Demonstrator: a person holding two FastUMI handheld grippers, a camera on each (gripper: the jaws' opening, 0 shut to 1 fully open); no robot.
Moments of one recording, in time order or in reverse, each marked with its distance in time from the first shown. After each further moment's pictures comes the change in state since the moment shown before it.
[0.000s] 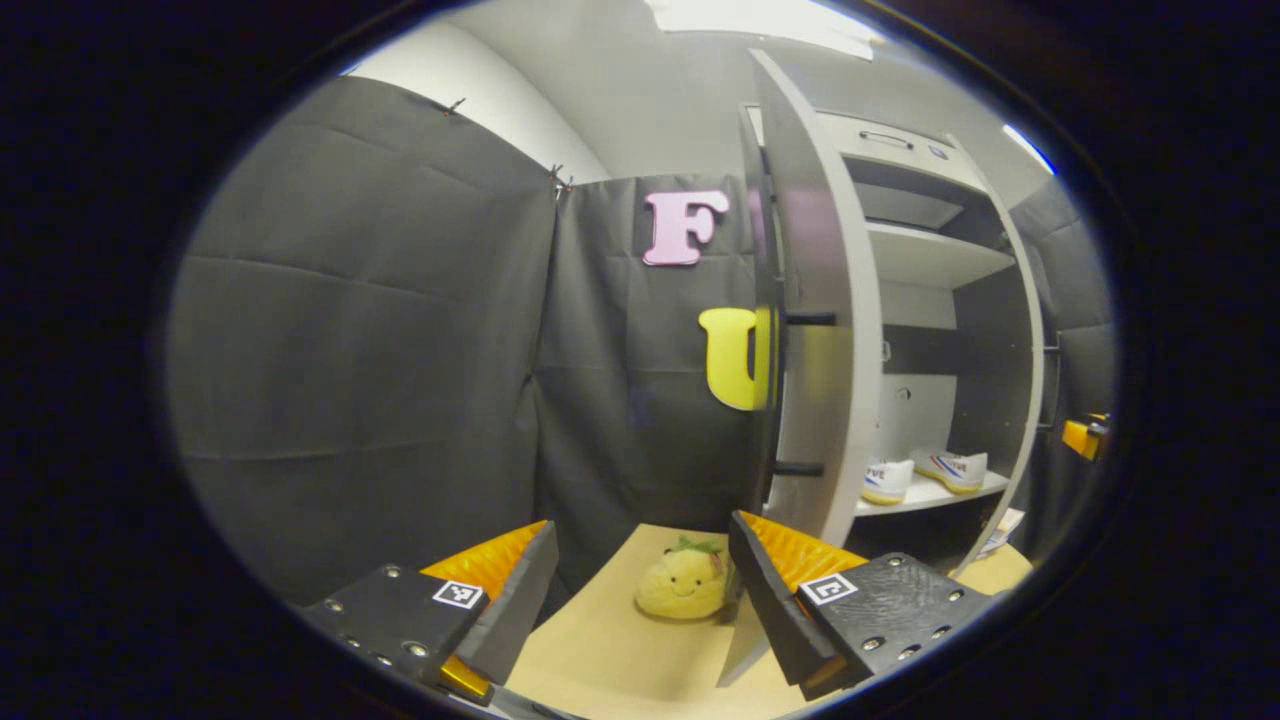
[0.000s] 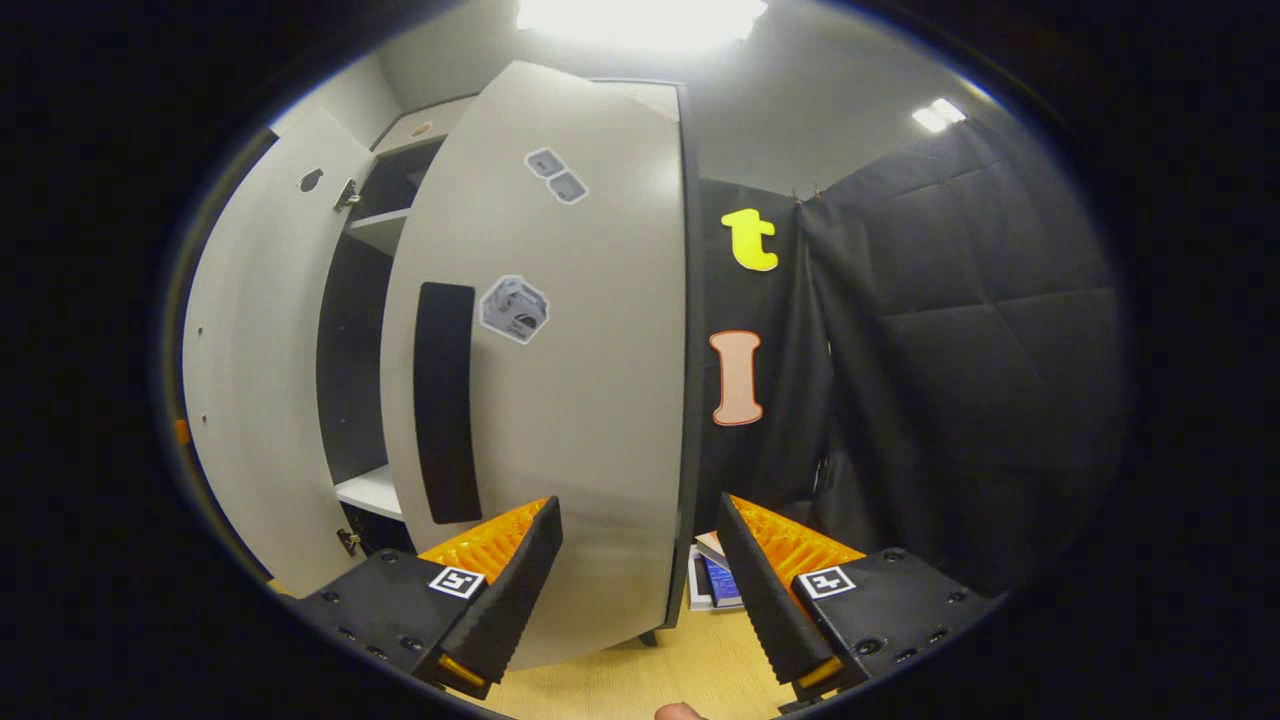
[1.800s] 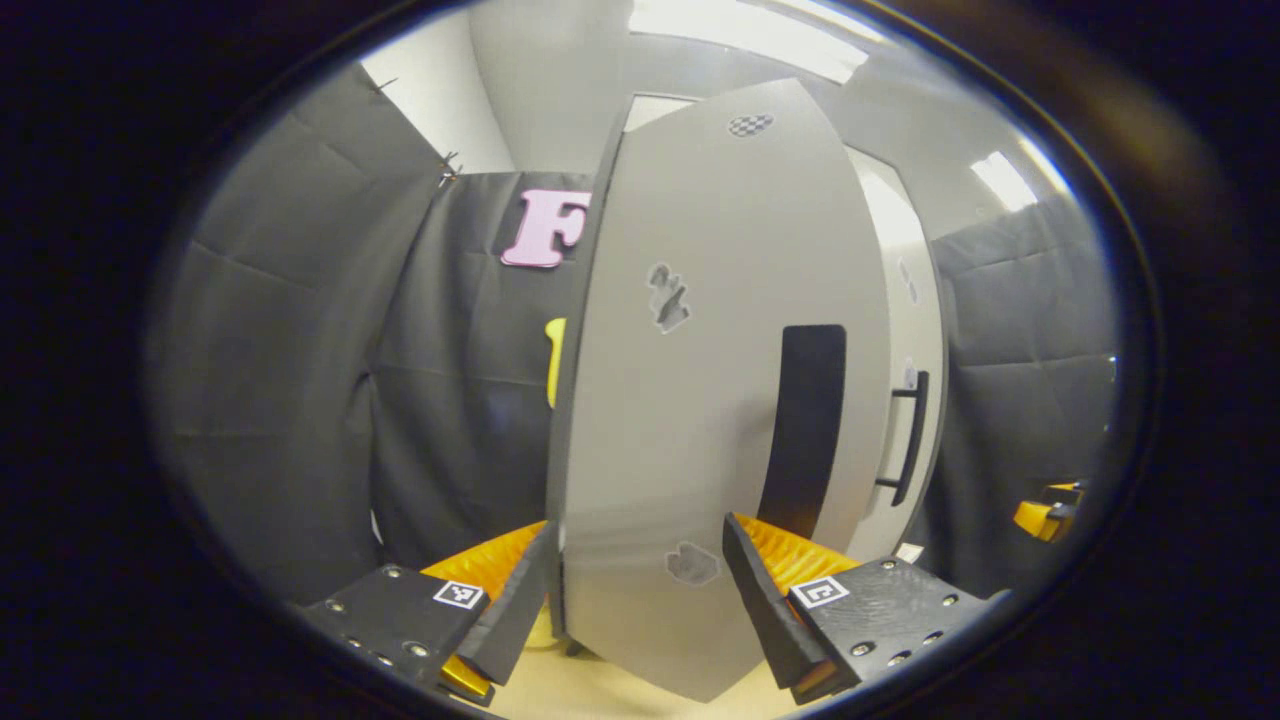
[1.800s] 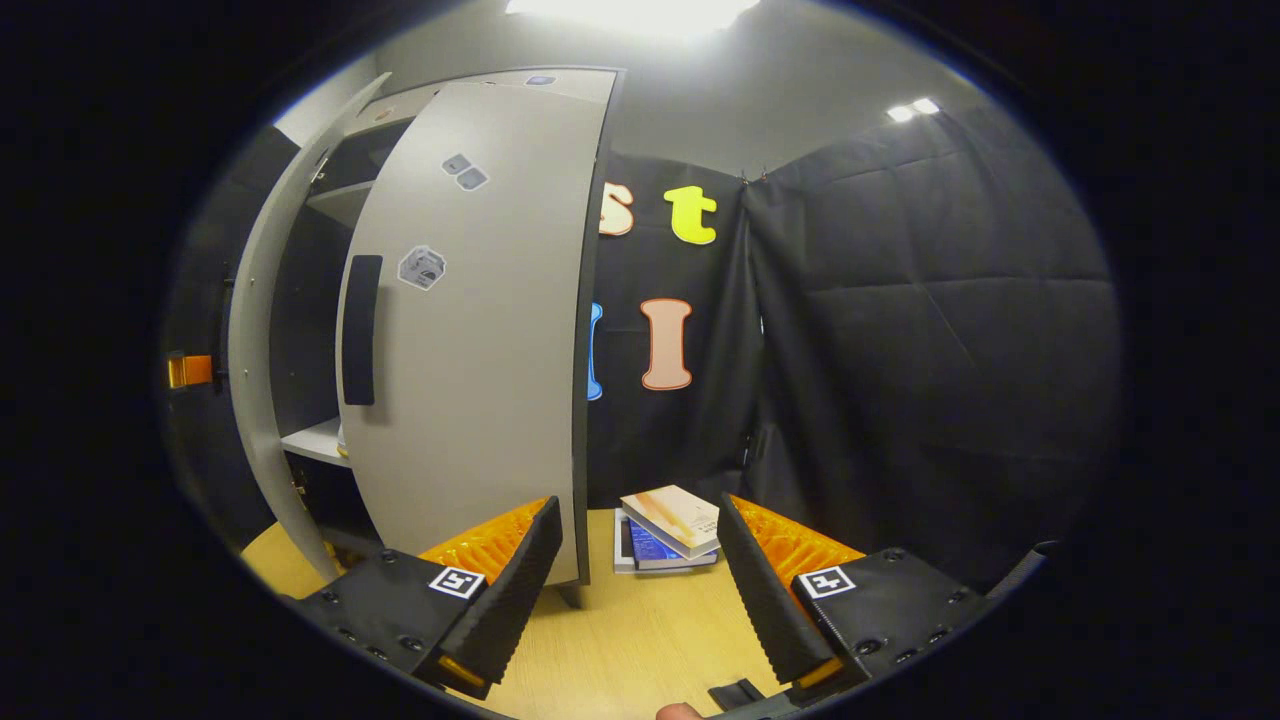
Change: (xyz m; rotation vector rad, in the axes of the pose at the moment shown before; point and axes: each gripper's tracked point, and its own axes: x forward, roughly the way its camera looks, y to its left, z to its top) left arm 0.043 -0.223 0.016 -0.075 -0.034 -0.405; right arm -0.044 -0.070 -0.045 -0.043 0.095 -0.140
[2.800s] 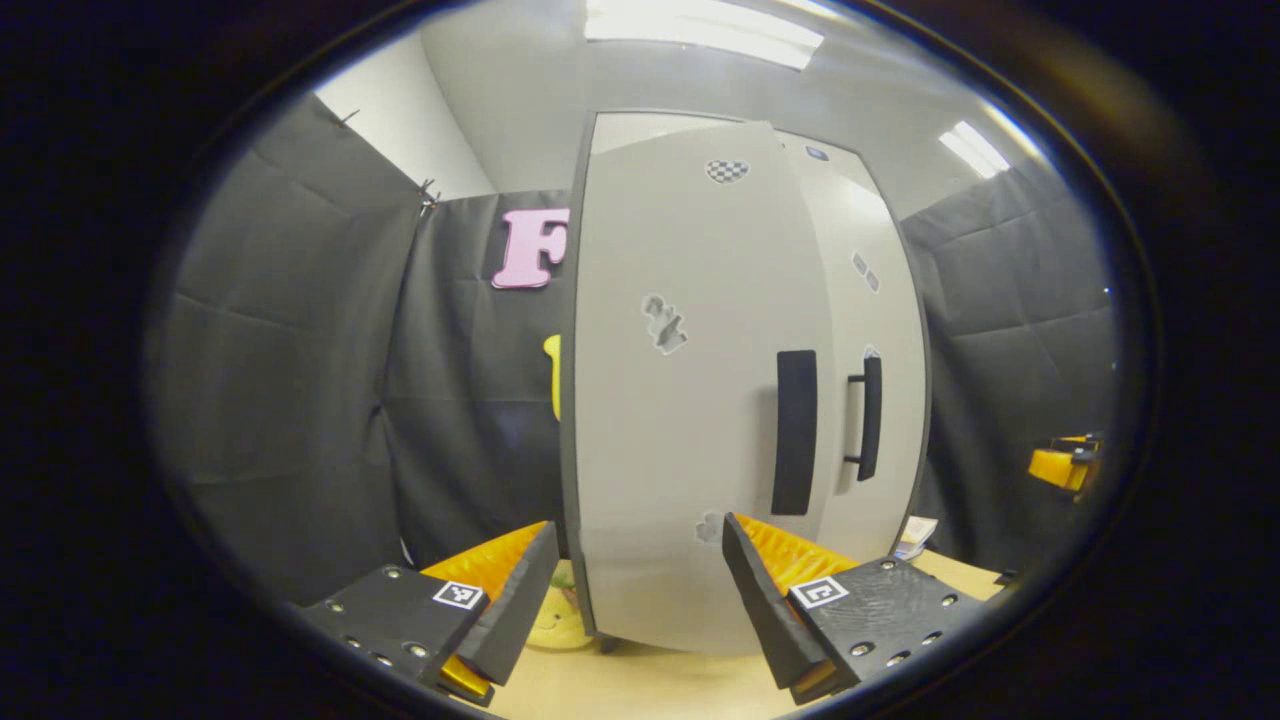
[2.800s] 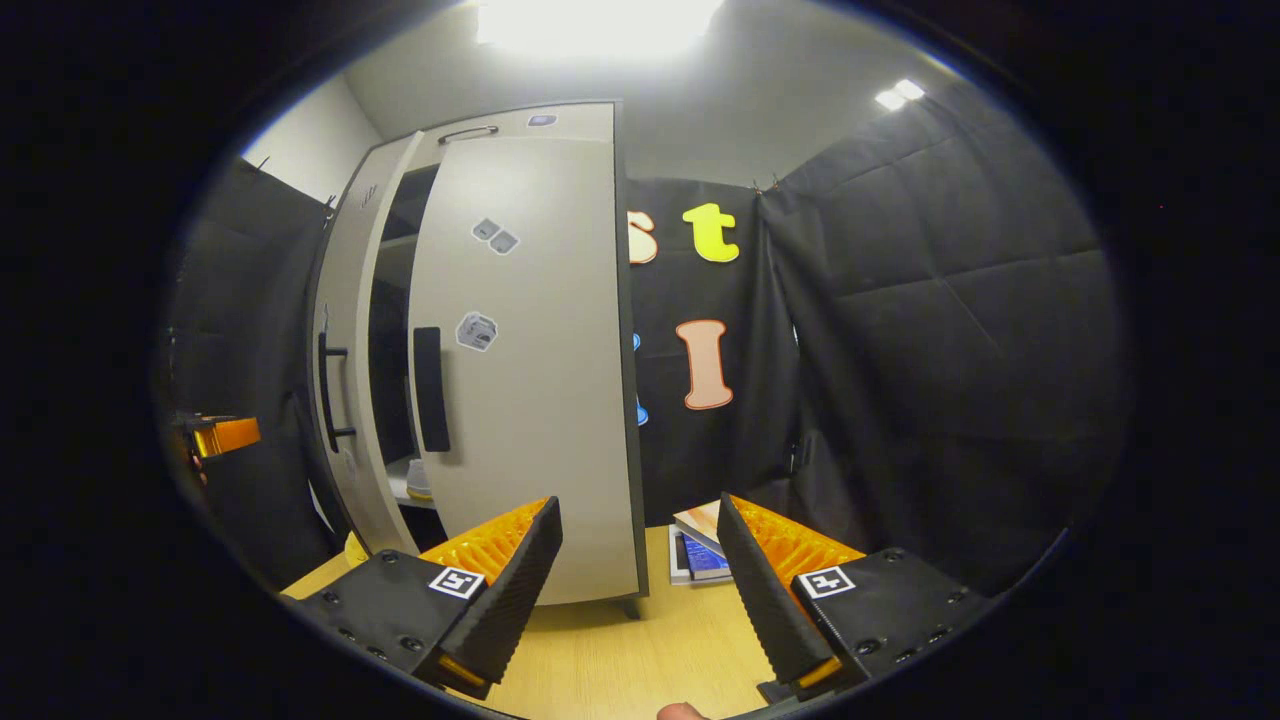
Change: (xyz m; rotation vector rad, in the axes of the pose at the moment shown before) left arm -0.085 0.018 0.016 0.120 0.010 0.038; right arm -0.040 0.025 0.038 0.101 -0.066 0.133
